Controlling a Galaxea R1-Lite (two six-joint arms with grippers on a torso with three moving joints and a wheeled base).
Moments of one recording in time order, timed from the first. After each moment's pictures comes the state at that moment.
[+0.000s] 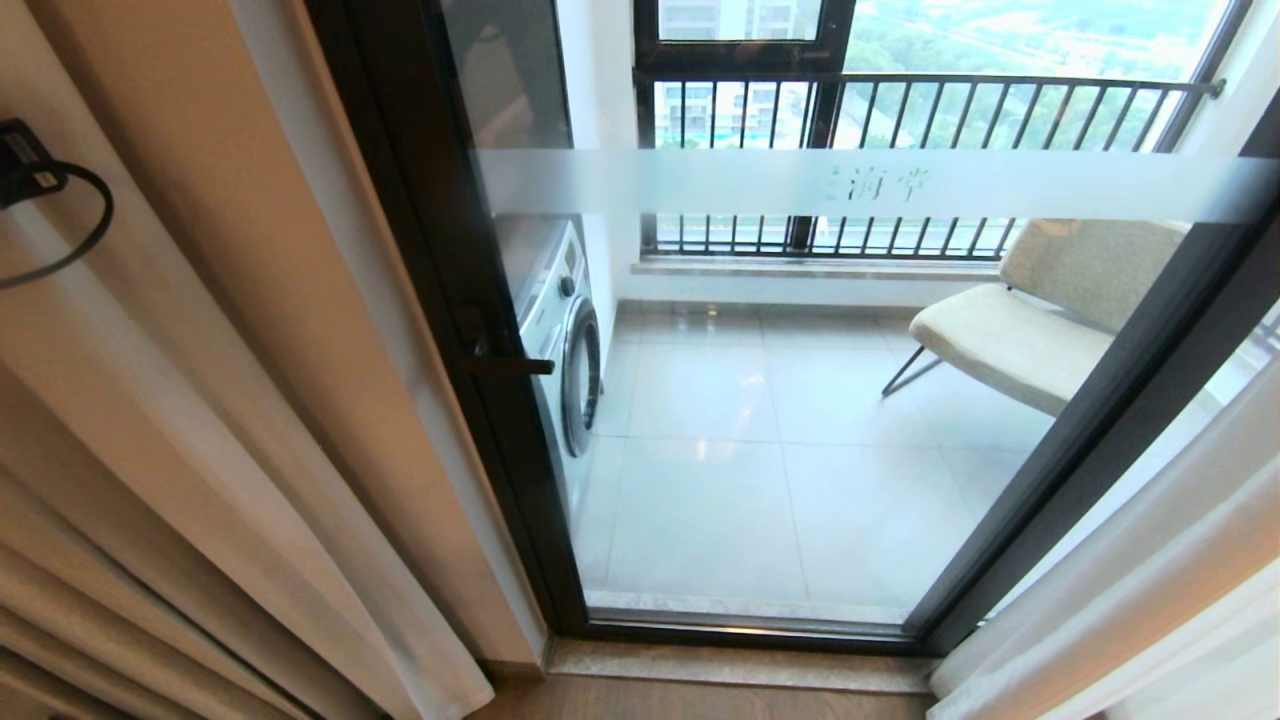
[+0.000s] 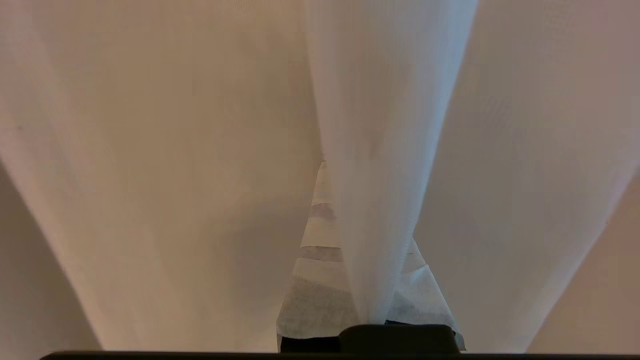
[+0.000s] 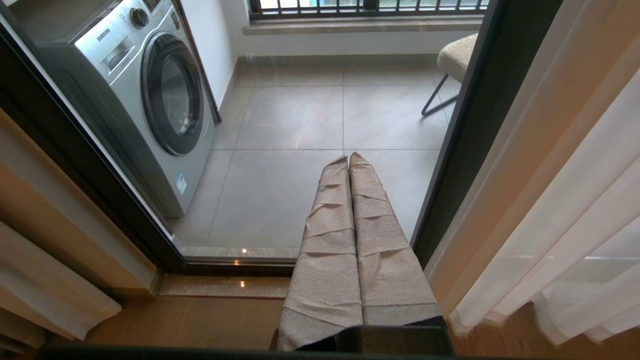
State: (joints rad) left arm 0.42 1.77 -1.28 -0.76 0.09 -0.13; right arm 0.00 0.00 0.00 -0.01 -0.03 0.04
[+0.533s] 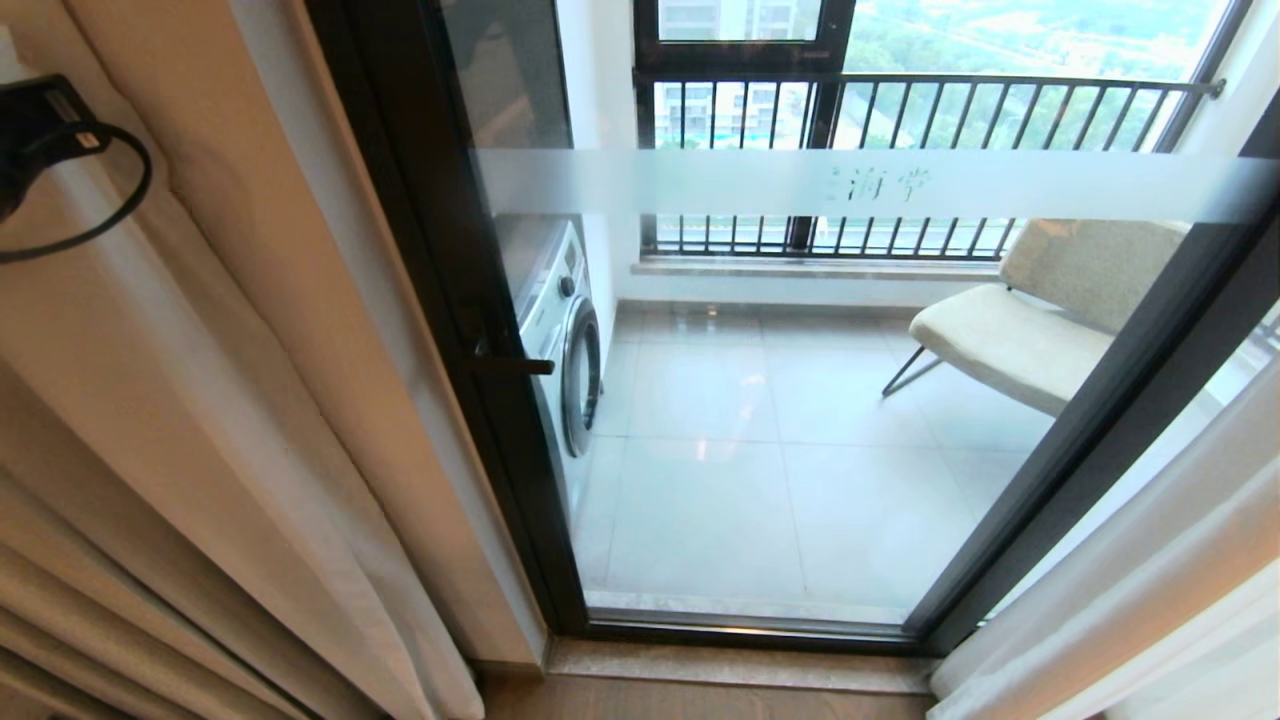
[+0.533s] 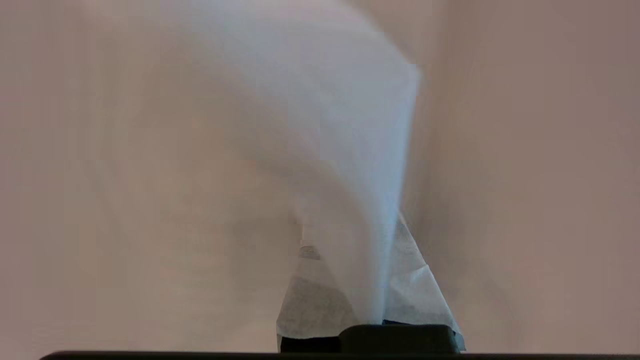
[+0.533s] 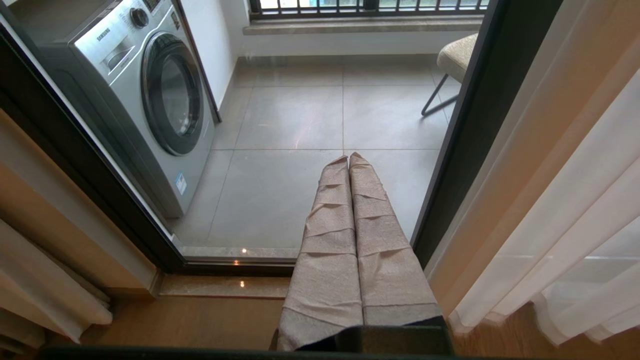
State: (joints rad) left arm 0.32 1.74 -1.32 -0.75 0.05 -0.13; right arm 0.00 0.00 0.00 -0.01 -0.03 0.04
